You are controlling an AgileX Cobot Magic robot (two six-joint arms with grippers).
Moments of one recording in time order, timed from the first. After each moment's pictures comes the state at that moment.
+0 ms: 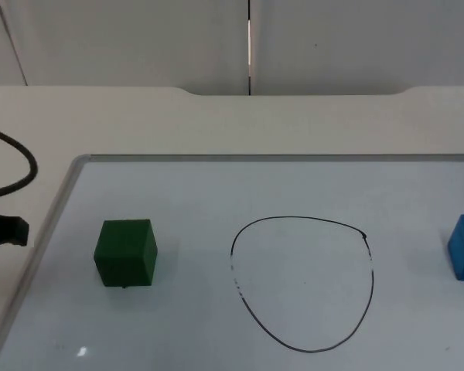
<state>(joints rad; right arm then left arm) 0.05 0.94 -0.87 -0.06 0.72 0.12 0.00 1.68 -0.56 -0.32 0.12 0.26</state>
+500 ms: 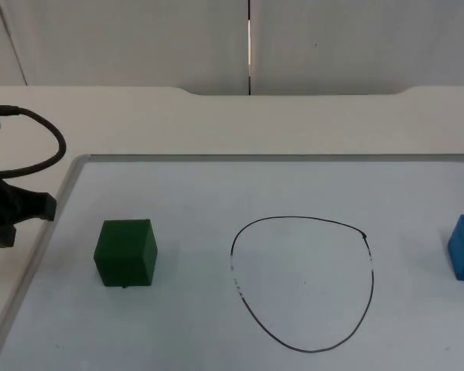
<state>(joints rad) 0.05 0.94 -0.87 -0.05 0.72 0.11 -0.05 1.72 -0.64 -0.34 0.11 0.26</state>
